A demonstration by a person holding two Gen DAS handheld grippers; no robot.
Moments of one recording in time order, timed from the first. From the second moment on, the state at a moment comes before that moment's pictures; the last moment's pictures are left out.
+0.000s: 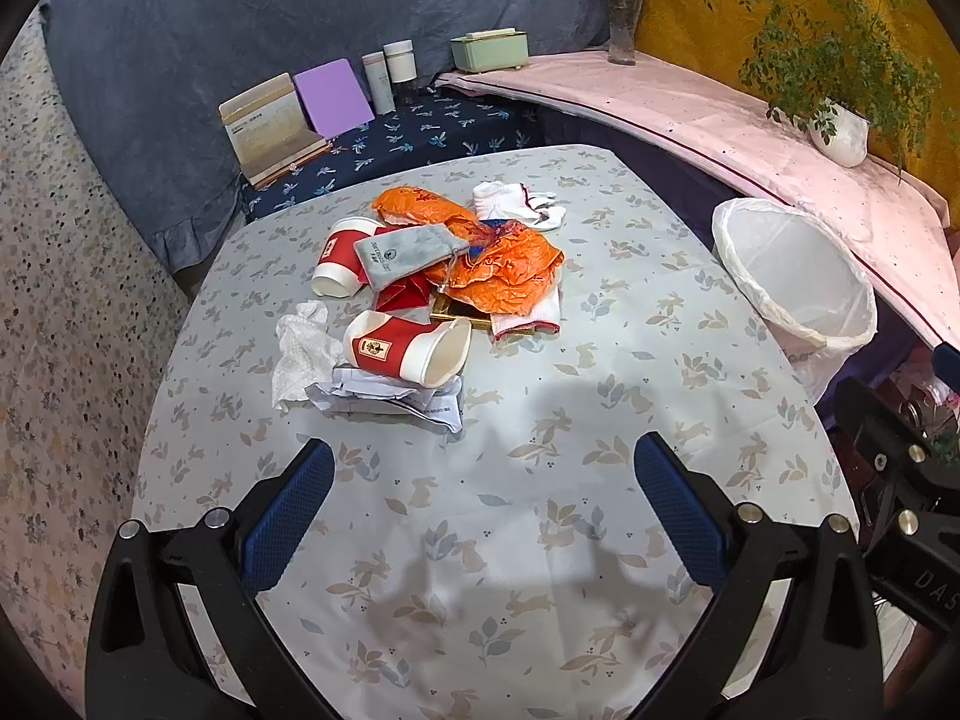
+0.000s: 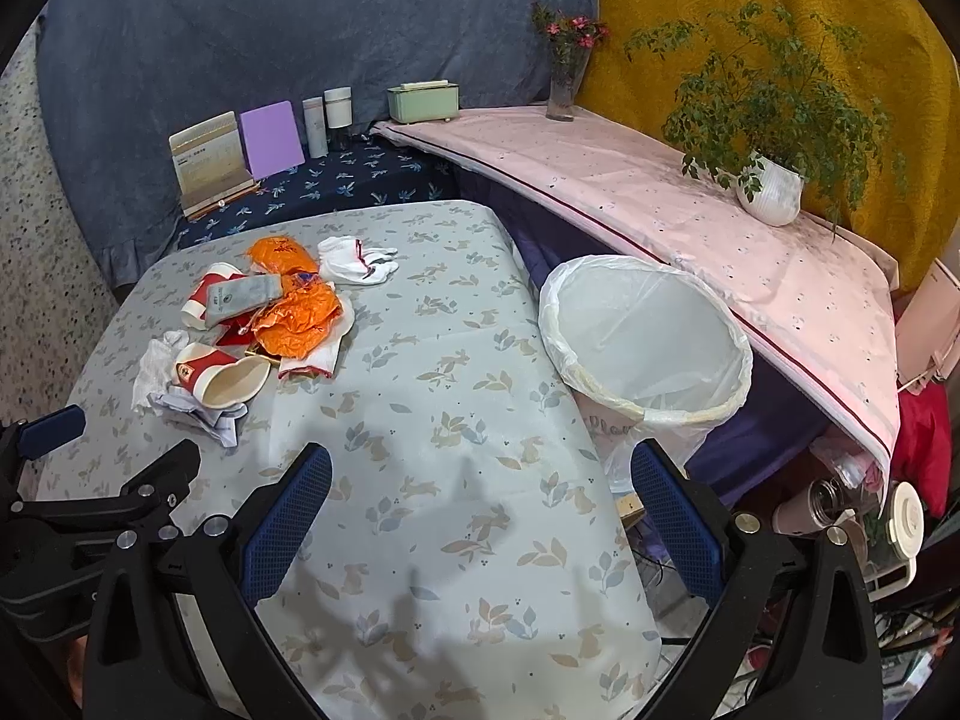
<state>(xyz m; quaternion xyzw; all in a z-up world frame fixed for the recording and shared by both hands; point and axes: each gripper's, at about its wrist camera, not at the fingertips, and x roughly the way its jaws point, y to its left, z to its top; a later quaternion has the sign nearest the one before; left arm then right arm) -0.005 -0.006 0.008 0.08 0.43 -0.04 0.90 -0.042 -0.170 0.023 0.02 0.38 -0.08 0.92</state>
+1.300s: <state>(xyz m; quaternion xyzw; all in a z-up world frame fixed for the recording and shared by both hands) -0.014 -0.012 0.015 0.08 0.42 -0.05 0.90 -0.053 -0.172 0.036 0.01 0.35 -0.09 0.93</state>
